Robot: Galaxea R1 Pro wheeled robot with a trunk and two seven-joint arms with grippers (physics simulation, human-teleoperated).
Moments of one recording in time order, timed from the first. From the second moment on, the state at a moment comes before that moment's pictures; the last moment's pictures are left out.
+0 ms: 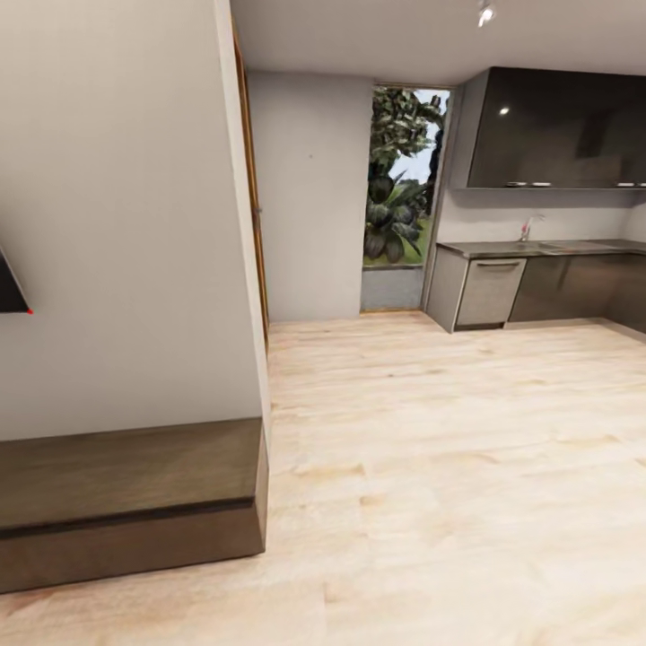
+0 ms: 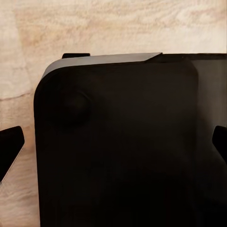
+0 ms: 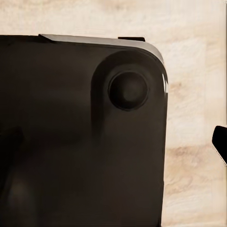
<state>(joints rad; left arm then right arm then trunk) 0.00 -0.04 0.00 -0.03 0.00 -0.25 -0.02 -0.01 0.00 0.01 0.00 0.00 -0.22 0.00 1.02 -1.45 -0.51</state>
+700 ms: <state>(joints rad) 0.00 -0.04 0.00 -0.03 0.00 -0.25 -0.02 -0.01 0.00 0.00 0.00 -0.01 -0.22 0.01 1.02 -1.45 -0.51</state>
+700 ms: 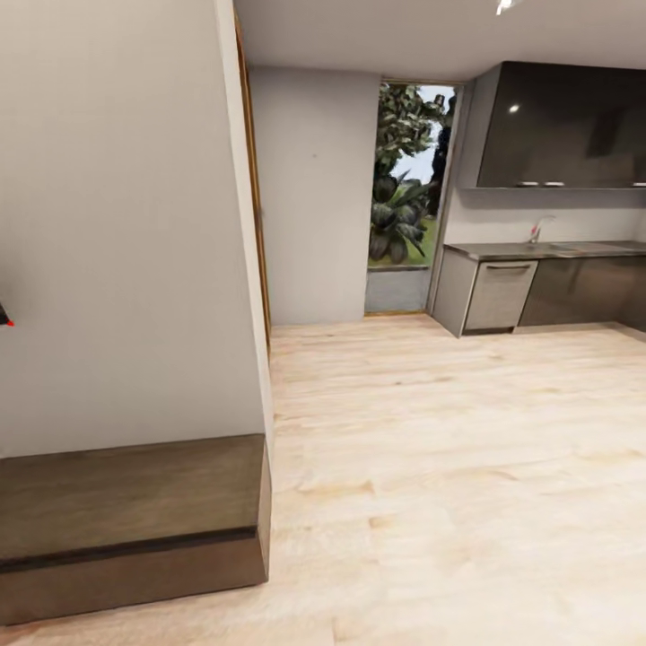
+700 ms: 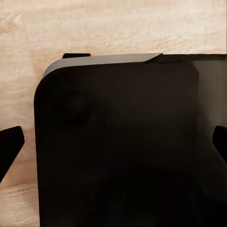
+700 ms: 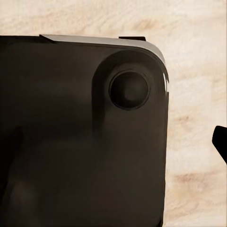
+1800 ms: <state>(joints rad) 0.00 -0.04 0.00 -0.03 0.00 -0.25 -0.02 -0.01 0.00 0.00 0.00 -0.01 -0.23 0.01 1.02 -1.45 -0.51</state>
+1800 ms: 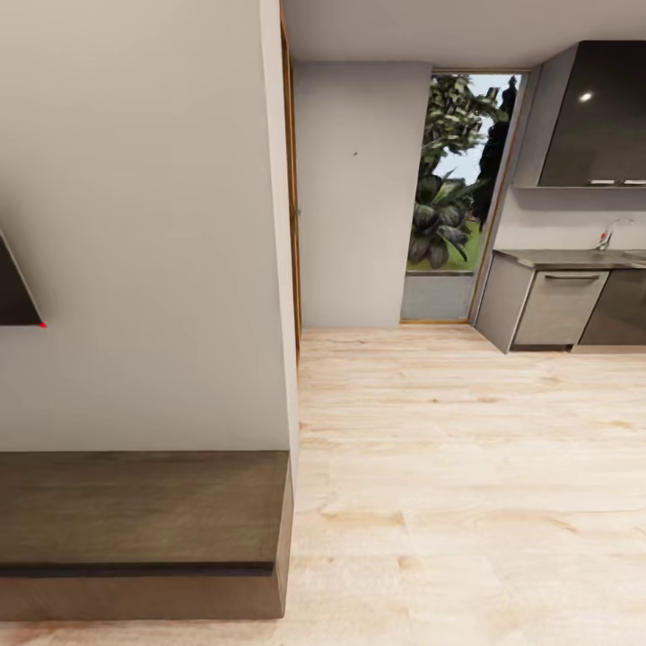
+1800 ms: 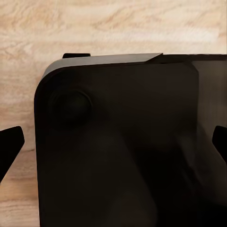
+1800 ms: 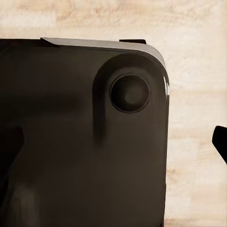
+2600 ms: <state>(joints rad) 0.00 -0.04 0.00 -0.03 0.00 -0.25 -0.02 -0.01 0.00 0.00 0.00 -0.01 -0.23 0.01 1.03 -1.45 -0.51</state>
